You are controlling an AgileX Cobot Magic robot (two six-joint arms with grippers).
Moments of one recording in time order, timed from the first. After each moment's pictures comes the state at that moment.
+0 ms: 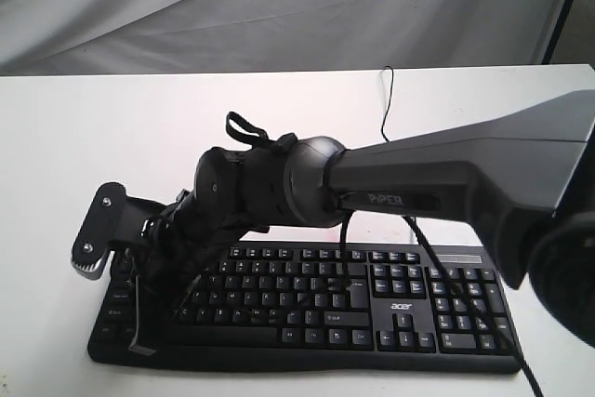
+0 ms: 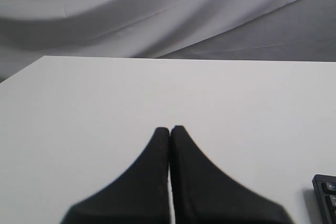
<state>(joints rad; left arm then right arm) 0.03 0.00 -0.01 0.06 0.27 -0.02 0.78 2.23 -1.53 0.62 0.47 -1.10</state>
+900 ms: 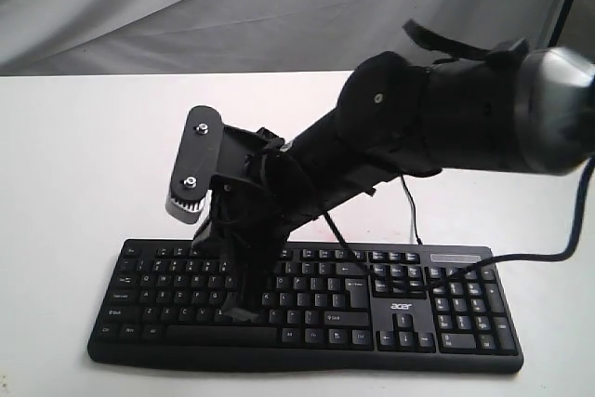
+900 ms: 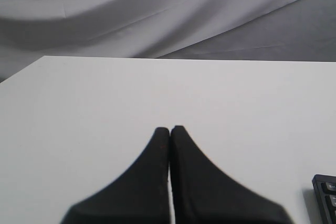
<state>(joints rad) 0.03 0.00 -0.01 0.06 0.27 -0.02 0.63 1.80 -1.17 0.83 0.55 -1.40</state>
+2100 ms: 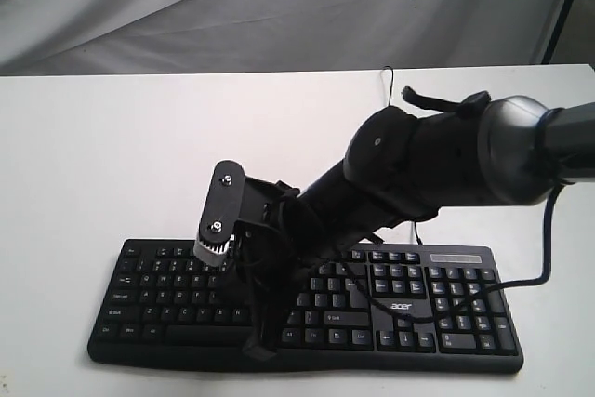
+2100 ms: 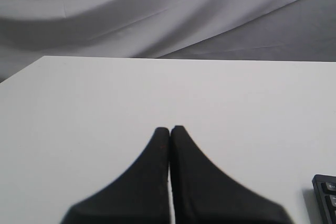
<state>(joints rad) 0.03 0.00 -0.01 0.06 0.27 -0.02 0.60 1.90 -1.08 0.98 0.56 -1.54</state>
